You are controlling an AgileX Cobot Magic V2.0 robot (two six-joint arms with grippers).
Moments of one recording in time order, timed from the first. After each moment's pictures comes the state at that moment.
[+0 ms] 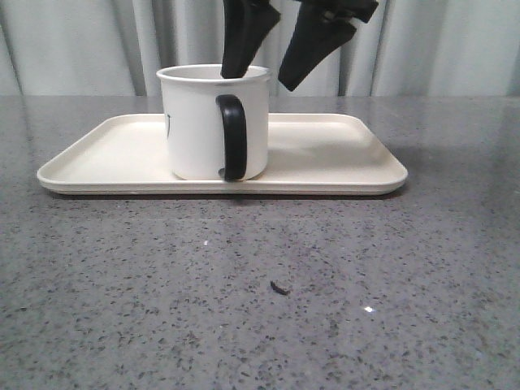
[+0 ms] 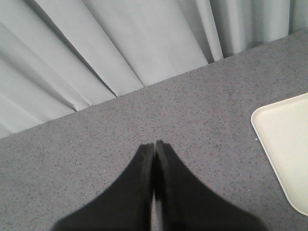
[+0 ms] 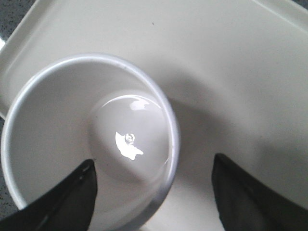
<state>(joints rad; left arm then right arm) -0.49 1.03 -1.66 0.55 1.29 -0.10 0.55 1.81 -1.68 0.29 1.03 -0.13</state>
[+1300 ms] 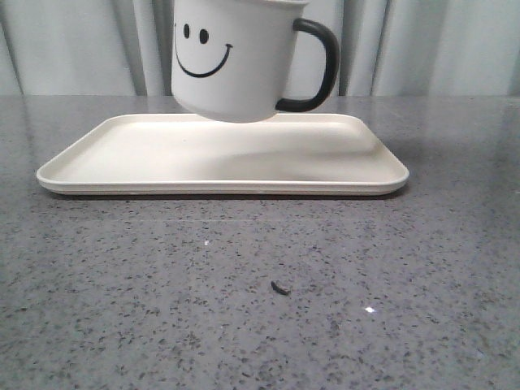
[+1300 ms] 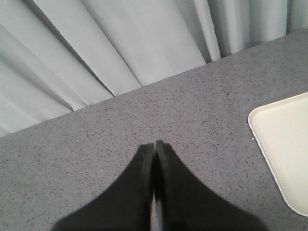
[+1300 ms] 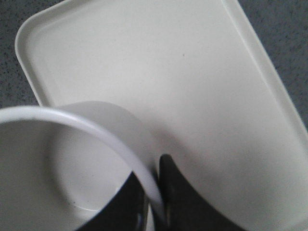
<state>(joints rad) -0.49 1.03 -1.66 0.54 1.29 -0.10 0.55 1.88 -1.95 0.27 1.24 -0.59</state>
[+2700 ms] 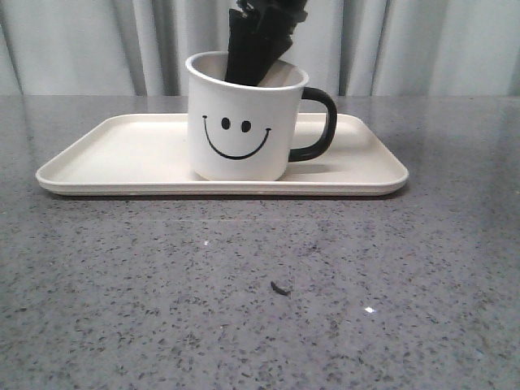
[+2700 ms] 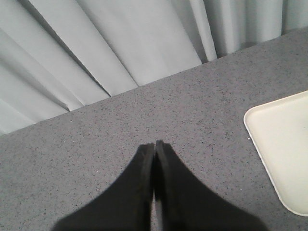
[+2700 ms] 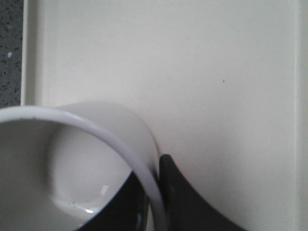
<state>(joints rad) -0.49 1.03 -1.66 0.53 1.29 -0.10 0.55 2.03 -2.00 0.33 1.25 -1.09</state>
